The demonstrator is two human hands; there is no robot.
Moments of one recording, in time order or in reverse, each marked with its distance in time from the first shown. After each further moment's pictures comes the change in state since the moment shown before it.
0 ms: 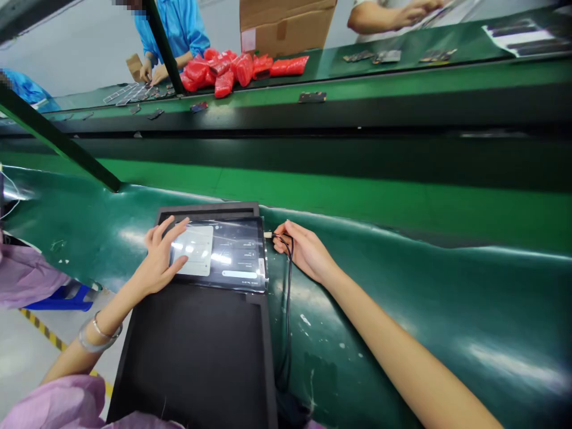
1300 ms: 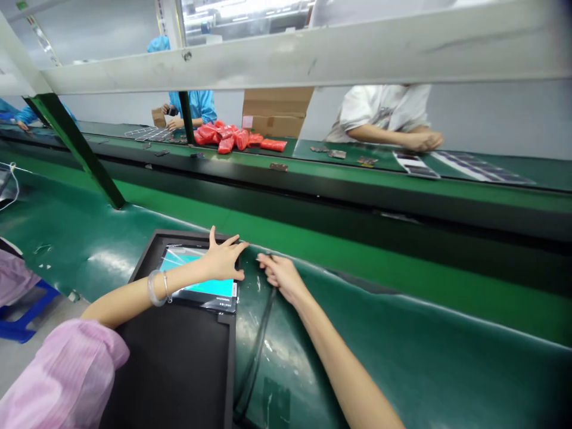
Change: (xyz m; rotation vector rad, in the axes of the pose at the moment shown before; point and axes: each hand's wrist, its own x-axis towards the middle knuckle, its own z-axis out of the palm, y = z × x) left_hand 0.129 0.097 0.074 -0.110 -0.196 0.057; right_hand -0.008 -0.029 -0.015 -0.382 0.165 0.012
